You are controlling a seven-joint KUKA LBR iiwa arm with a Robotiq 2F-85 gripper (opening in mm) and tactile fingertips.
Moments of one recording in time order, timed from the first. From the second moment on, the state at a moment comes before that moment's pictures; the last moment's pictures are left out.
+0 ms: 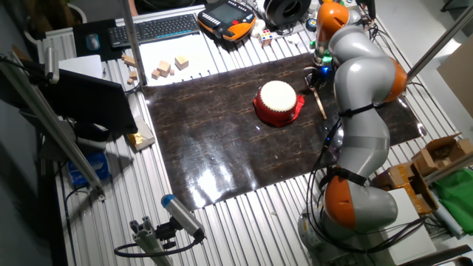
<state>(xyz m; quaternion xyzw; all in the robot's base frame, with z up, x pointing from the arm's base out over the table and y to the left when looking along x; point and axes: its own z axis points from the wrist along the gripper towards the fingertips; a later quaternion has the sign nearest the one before) 0.623 -0.253 0.037 -0.01 -0.99 0.02 0.10</state>
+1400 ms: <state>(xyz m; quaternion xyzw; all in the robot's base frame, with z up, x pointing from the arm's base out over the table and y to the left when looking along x) 0.621 -0.252 0.029 -0.02 -1.00 0.01 0.09</state>
